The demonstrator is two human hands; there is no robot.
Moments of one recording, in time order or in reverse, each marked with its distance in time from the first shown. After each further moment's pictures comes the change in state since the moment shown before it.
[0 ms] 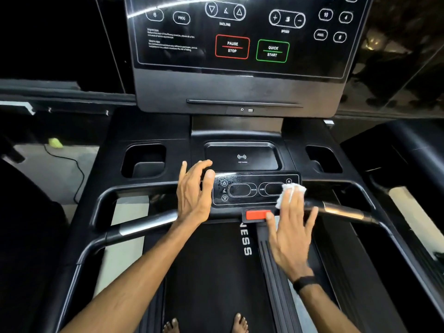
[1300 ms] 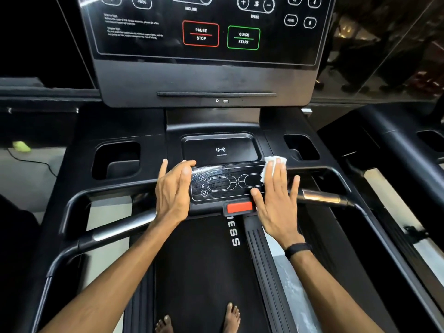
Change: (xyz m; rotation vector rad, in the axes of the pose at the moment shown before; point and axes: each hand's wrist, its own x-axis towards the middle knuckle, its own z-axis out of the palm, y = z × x) left_hand -0.002 0.004 -0.003 -0.047 -0.081 0.030; right_hand 0.042 0.011 -0.015 -0.011 -0.007 -0.102
